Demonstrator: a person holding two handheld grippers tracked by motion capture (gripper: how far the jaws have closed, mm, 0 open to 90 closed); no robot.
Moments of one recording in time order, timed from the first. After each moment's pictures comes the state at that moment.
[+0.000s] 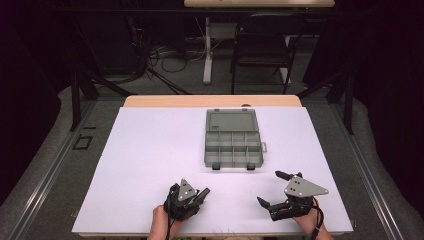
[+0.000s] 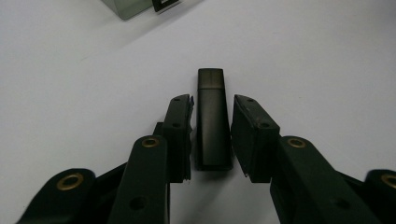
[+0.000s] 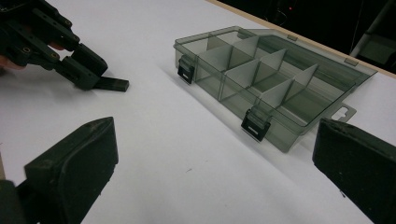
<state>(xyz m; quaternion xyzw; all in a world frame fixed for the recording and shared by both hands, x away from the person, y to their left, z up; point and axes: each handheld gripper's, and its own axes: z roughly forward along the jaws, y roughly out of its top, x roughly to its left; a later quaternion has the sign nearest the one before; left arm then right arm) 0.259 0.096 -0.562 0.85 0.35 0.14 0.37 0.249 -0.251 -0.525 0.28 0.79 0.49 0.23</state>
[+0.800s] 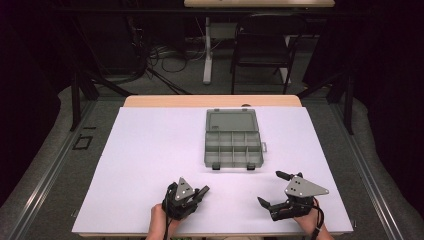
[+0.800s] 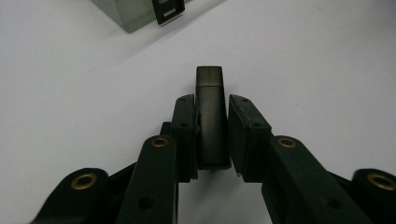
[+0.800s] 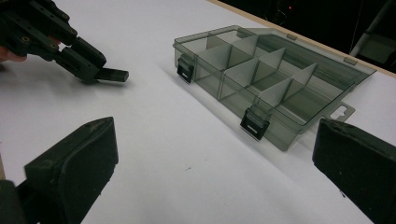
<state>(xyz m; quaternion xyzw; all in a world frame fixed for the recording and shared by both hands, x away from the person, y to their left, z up) 0.260 0.101 -0.556 0.85 0.34 0.14 0.38 0.249 -0.252 -0.525 0.28 0.79 0.49 0.23</state>
